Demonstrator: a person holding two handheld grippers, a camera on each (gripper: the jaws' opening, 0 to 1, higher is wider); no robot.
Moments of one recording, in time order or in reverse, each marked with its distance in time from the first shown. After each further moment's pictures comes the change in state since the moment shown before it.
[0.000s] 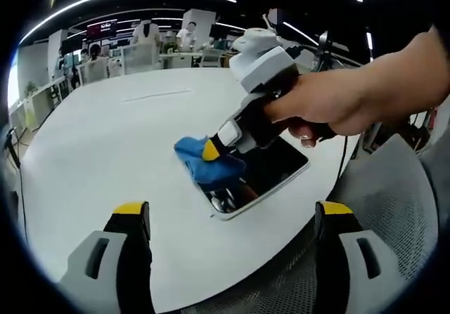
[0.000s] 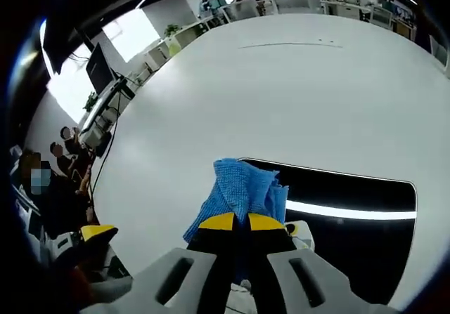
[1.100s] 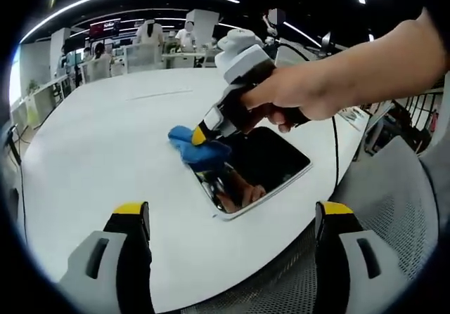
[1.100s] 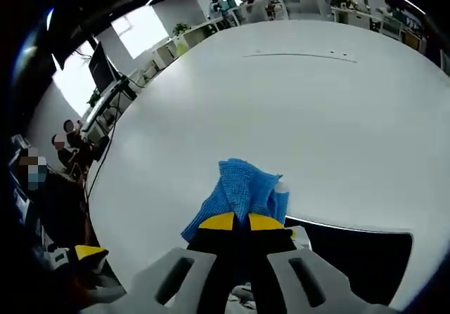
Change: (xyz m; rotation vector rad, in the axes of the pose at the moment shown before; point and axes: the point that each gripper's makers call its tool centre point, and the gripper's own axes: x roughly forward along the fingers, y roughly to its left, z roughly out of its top) left arm 0.001 0.002 -0.001 -0.011 0.000 0.007; right arm 0.019 -0.011 0.036 -0.059 -0.012 0.015
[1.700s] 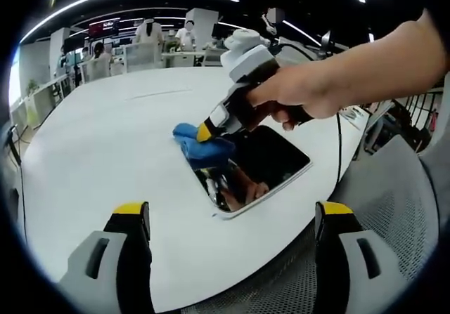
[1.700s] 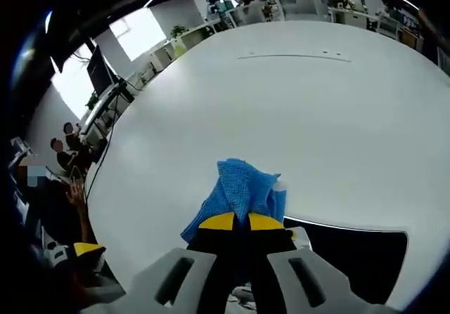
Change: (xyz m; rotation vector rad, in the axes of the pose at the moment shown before) left arm 0.001 0.000 -0.001 0.002 0.006 0.000; right arm -0.006 -0.015 -0.003 0.020 -0.011 -0.007
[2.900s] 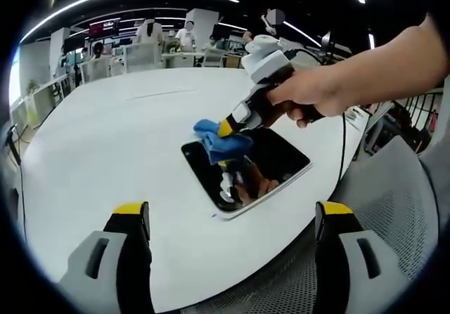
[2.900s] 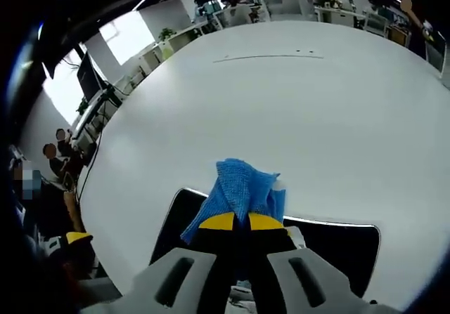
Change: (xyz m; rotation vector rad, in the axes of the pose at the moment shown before) left arm 0.000 0.000 0.001 -0.001 -0.005 0.000; right arm -0.019 -0.036 -0.008 0.036 -0.009 -0.063
